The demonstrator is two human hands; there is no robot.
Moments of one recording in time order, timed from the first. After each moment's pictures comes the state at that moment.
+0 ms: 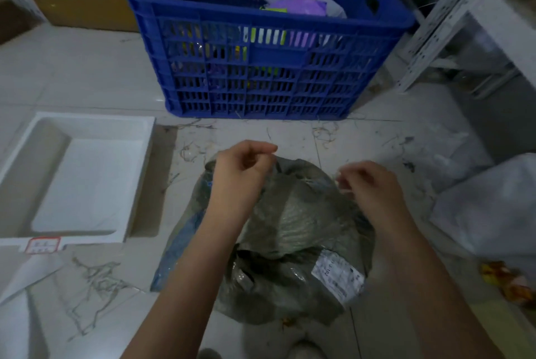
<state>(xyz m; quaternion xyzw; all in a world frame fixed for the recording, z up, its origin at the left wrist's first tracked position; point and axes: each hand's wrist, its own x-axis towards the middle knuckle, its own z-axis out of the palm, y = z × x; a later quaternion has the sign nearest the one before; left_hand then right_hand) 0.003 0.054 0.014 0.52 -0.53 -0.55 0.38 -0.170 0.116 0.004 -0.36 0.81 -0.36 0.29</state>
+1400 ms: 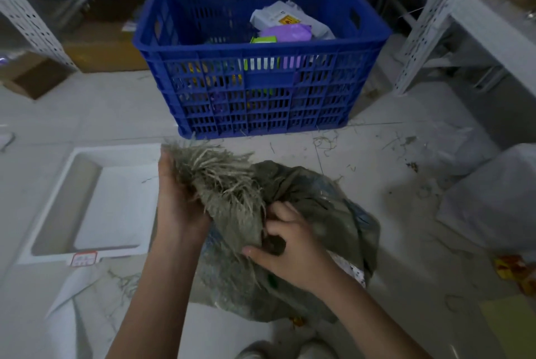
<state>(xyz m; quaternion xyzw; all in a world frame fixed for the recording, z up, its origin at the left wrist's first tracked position) 0.045 0.059 0.050 0.40 -0.17 -0.75 0.50 -0.093 0.151 -0.013 -0.67 0.61 -0.33 0.28</state>
